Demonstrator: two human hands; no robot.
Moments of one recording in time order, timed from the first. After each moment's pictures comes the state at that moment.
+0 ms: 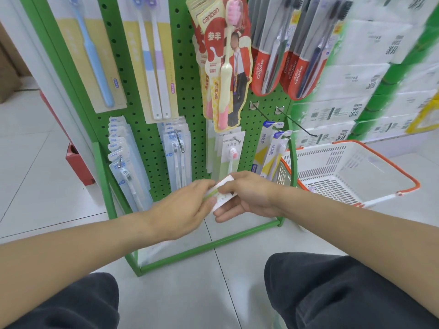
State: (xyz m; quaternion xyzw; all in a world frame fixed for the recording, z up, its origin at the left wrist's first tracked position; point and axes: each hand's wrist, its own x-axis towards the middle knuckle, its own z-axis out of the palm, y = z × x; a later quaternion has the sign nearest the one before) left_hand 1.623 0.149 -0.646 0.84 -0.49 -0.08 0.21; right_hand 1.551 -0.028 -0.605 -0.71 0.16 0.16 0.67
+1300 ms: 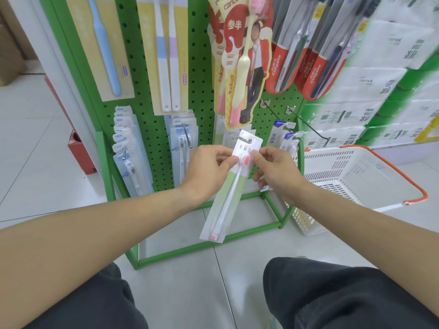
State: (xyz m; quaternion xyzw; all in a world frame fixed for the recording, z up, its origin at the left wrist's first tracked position) left_hand 1.643 0.082 -0.629 0.78 -0.29 0.00 0.55; right_hand 1.576 -0.079 -0.627 -0.79 0.18 -0.15 0.57
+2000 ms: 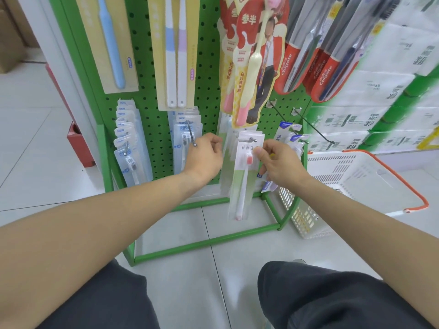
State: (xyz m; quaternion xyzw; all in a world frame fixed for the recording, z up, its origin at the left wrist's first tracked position) left_hand 1.688 0.068 -0.648 0.83 -0.18 -0.02 0.53; right_hand 1.592 -0.095 -0.617 -0.91 0.16 -0.12 0.37
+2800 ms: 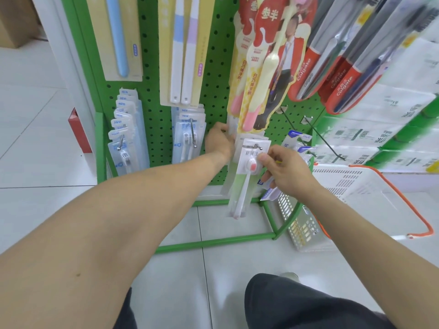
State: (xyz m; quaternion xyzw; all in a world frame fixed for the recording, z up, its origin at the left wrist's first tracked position) left_hand 1.755 -0.008 -0.669 0.80 -0.05 -0.04 0.59; right_hand 1.603 -0.113 -0.615 -0.92 0.13 -0.08 0.37
